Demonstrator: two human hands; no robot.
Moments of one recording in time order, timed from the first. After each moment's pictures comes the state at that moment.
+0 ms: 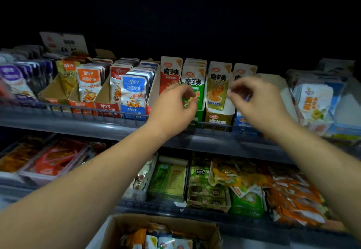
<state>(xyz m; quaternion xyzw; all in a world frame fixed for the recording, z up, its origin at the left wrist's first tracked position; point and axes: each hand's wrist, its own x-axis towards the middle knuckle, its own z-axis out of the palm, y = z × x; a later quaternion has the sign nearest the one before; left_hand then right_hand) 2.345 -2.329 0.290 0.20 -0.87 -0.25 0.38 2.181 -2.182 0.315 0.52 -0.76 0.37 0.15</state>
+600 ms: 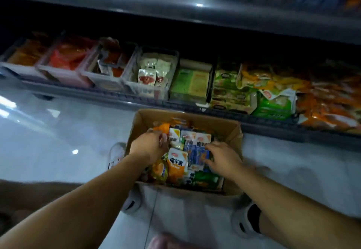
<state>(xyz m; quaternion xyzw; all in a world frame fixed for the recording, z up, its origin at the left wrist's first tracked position) 2.538 -2.270 -0.033 0.43 -0.86 -0.25 -0.12 2.343 -2.095 -0.060 0.52 -0.80 0.01 -0.30</state>
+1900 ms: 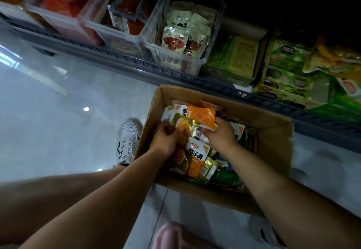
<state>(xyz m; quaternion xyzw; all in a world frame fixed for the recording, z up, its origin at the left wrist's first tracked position) 2.557 -2.283 -0.145 0.63 -0.47 -0.62 0.02 2.387 -2.206 -0.143 0.23 -0.81 0.31 -0.45</state>
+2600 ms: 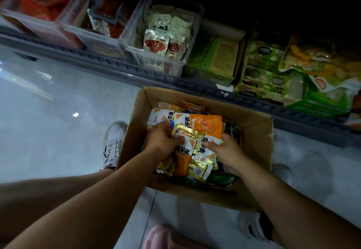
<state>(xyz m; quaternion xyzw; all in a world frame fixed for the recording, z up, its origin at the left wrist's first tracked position) 2.531 -2.277 -0.141 0.59 -0.61 -0.52 -0.06 2.359 -2.140 -0.139 0.13 -0.75 0.36 -0.54</state>
